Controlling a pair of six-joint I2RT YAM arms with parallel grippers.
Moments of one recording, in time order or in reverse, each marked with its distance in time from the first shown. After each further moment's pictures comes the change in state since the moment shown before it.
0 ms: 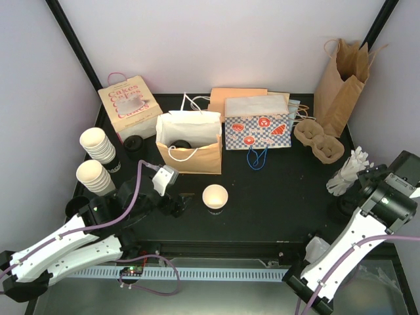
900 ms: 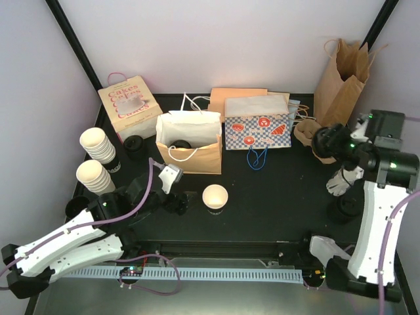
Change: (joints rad) left arm 0.000 0.074 0.000 0.003 -0.044 -0.006; right arm 0.467 0.219 0.230 0.067 -0.350 -0.027
